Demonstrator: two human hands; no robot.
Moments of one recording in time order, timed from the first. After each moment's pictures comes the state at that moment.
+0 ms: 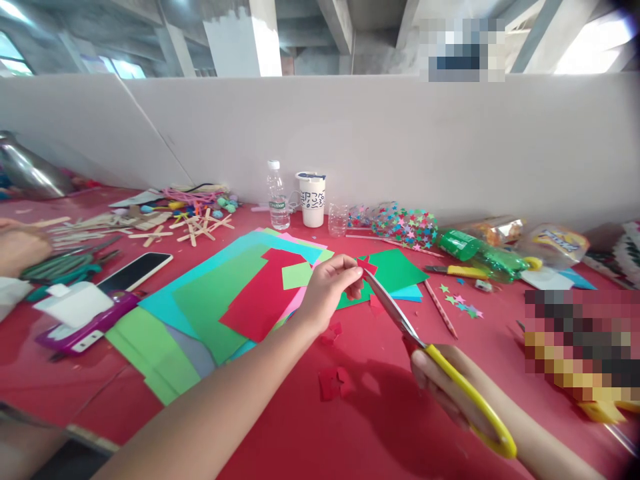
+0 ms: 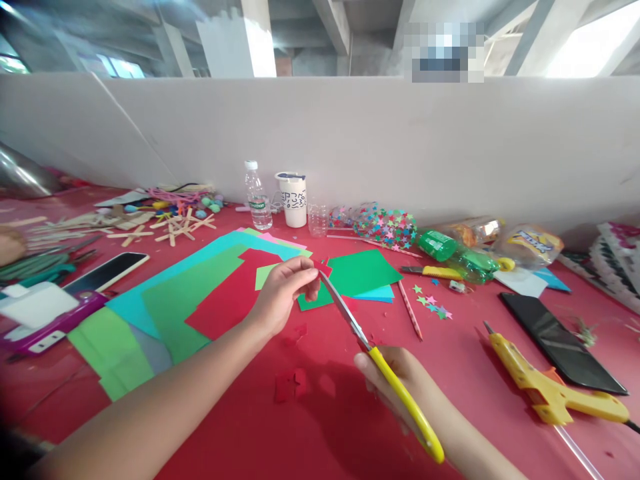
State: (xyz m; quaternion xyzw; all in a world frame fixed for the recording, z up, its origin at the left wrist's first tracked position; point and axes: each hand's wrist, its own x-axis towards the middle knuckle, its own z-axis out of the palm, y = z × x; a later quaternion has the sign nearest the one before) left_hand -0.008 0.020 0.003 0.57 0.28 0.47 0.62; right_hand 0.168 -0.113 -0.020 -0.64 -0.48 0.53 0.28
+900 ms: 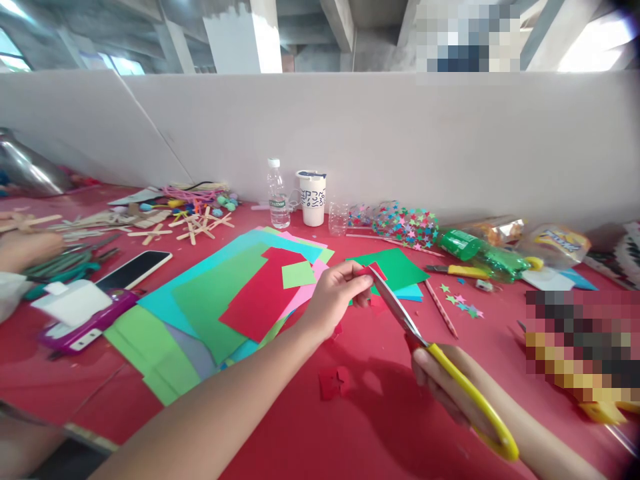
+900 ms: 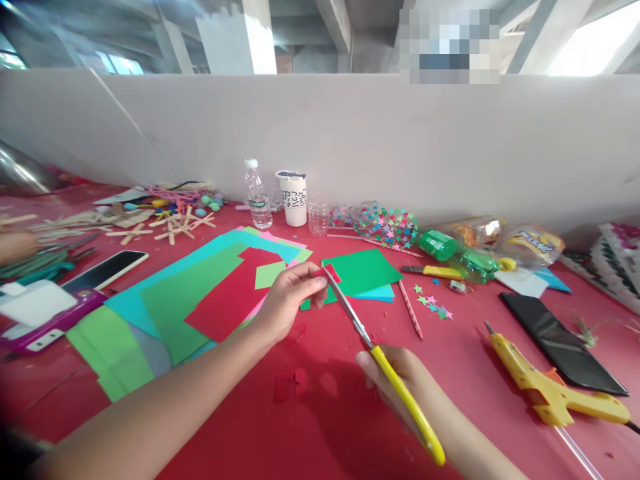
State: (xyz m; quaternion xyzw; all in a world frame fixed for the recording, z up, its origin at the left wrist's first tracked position) left_hand -0.003 0.012 0.000 0.58 0.27 0.43 0.63; right_hand 0.171 -0.114 -0.021 -0.65 -0.50 0.50 0.28
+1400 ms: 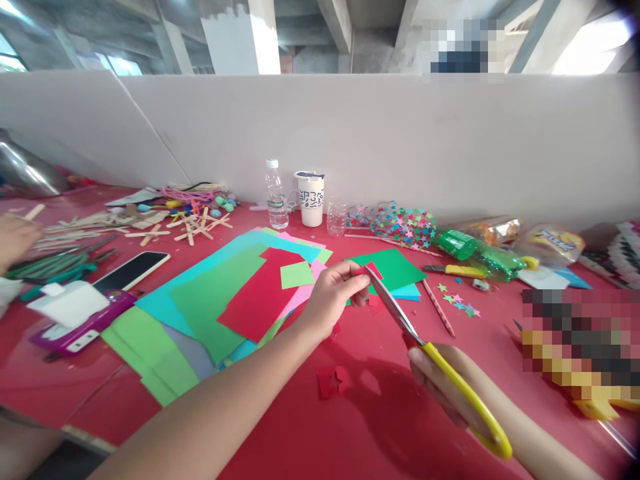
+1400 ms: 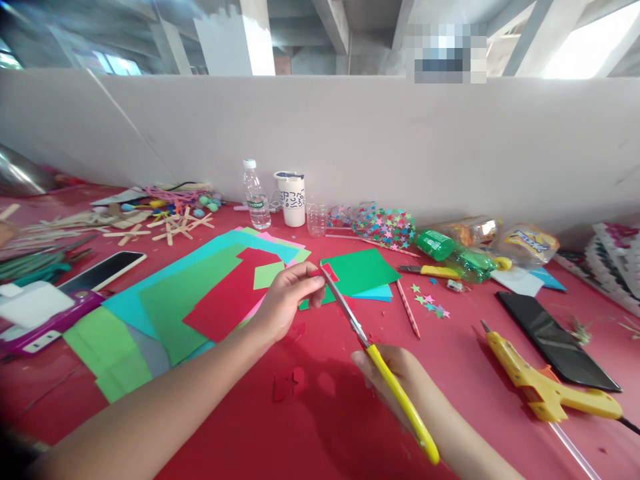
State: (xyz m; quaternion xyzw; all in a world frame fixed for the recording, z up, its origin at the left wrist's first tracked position) left_hand -0.003 0.011 0.002 0.57 0.28 0.44 0.64; right_hand 0.168 -0.112 -0.019 -0.66 -0.51 0.47 0.28
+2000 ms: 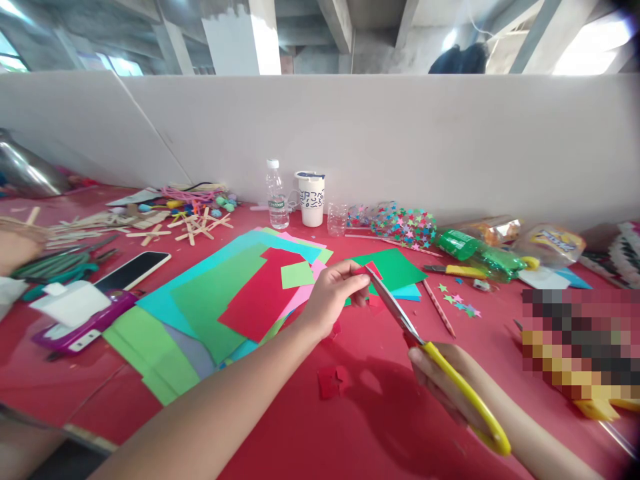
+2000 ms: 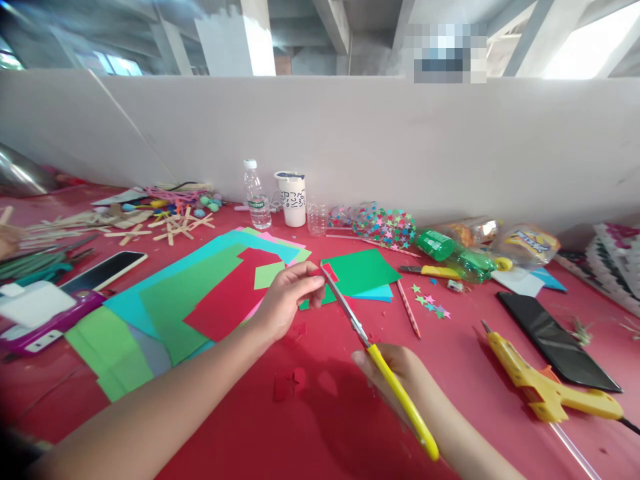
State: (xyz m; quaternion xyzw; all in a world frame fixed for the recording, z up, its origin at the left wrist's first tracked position) left_hand -0.004 0.013 0.000 0.56 0.26 0.43 0.65; right_hand 0.169 -0.112 -0.025 -0.68 -0.50 0.47 0.27
